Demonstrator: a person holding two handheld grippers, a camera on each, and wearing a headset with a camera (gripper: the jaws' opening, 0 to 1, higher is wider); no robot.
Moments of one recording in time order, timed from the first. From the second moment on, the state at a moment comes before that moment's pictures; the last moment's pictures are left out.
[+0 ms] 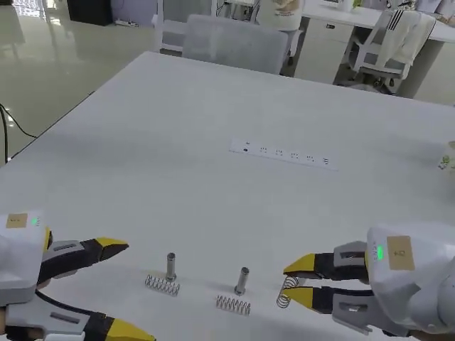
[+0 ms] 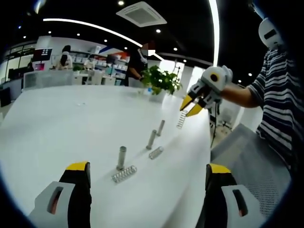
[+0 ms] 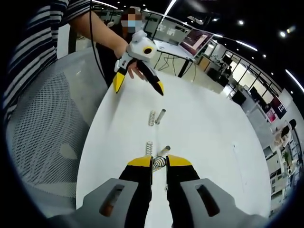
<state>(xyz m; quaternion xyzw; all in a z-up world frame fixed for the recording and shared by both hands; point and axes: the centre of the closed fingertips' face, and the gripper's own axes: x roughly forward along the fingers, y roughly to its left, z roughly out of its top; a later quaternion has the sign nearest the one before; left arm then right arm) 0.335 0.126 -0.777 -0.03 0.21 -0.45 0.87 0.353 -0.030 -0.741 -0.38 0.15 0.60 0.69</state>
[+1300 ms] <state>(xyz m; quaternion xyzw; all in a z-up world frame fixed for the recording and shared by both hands) 0.338 0.138 -0.774 -0.04 0.21 -0.43 0.88 0.417 -0.066 -0.744 -0.38 0.18 0.53 0.74</state>
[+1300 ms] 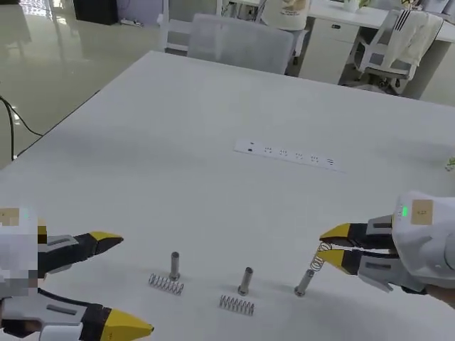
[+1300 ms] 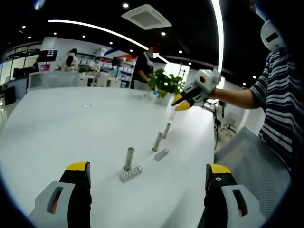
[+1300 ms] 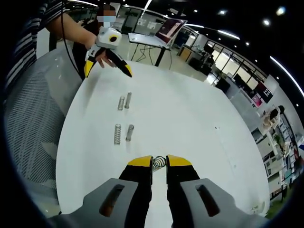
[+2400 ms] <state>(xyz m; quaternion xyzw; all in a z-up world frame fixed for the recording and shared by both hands) 0.342 0.147 -0.772 -0.04 0.20 -0.42 0.88 0.417 -0.066 -0.765 -0.37 0.19 0.53 0.74</state>
